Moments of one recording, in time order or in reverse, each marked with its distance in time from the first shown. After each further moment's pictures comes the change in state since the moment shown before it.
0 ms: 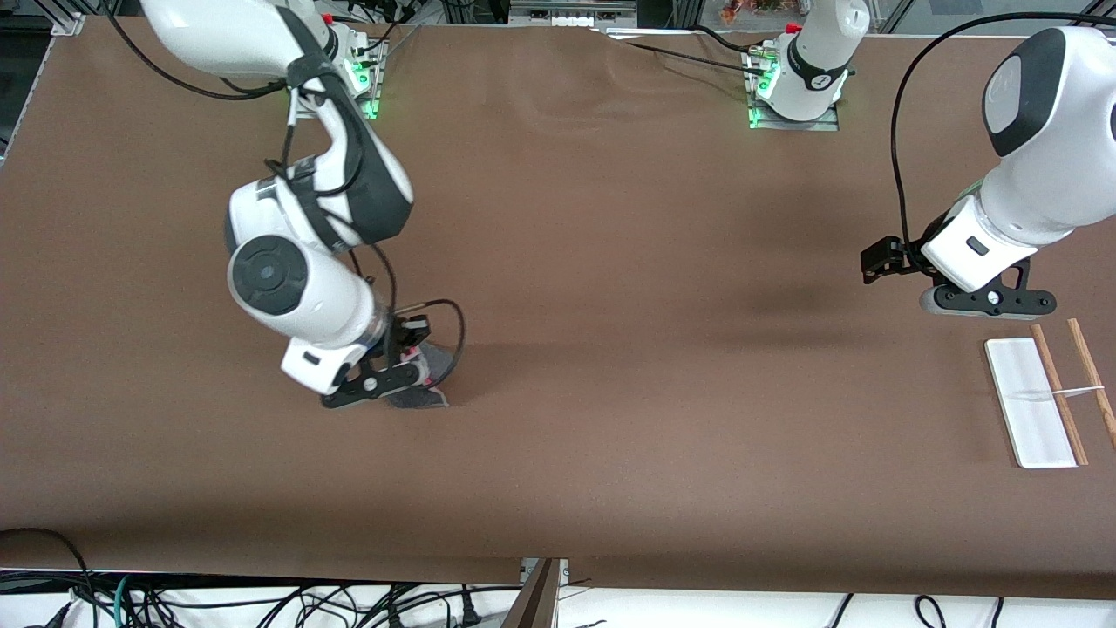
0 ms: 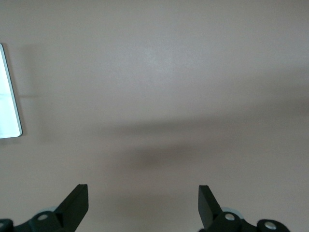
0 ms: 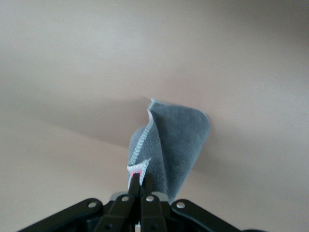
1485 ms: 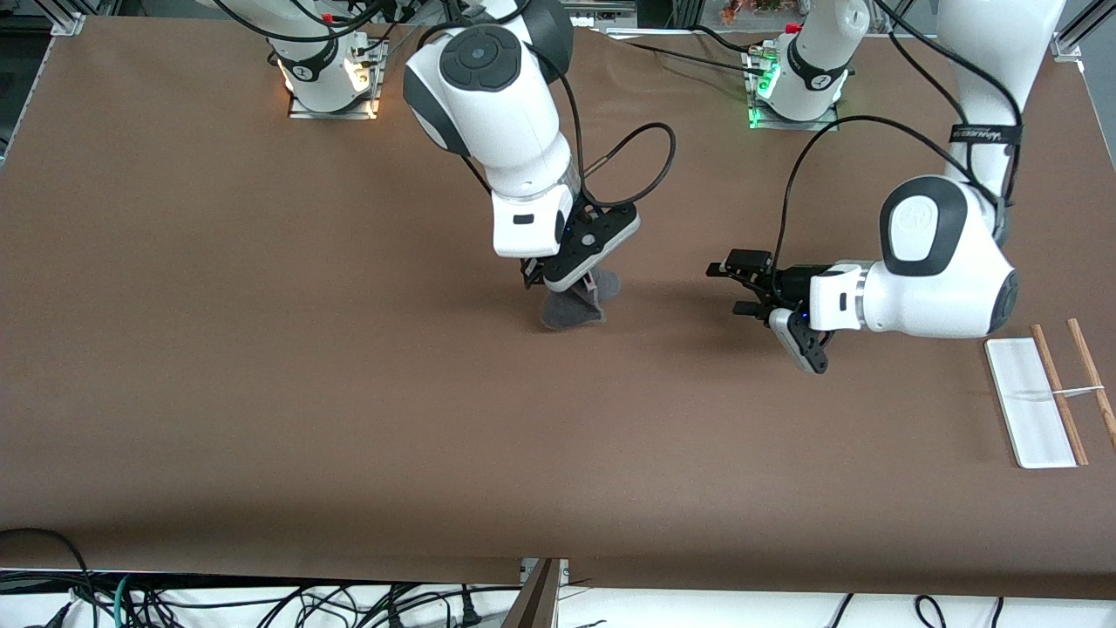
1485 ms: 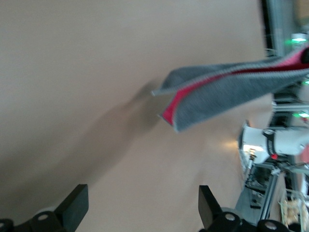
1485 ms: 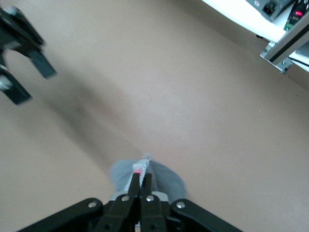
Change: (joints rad) left arm -0.034 0.297 -0.024 -0.008 -0.841 -0.005 0.799; right arm 0.294 -0.021 0.012 0.123 0.000 0.198 -0.074
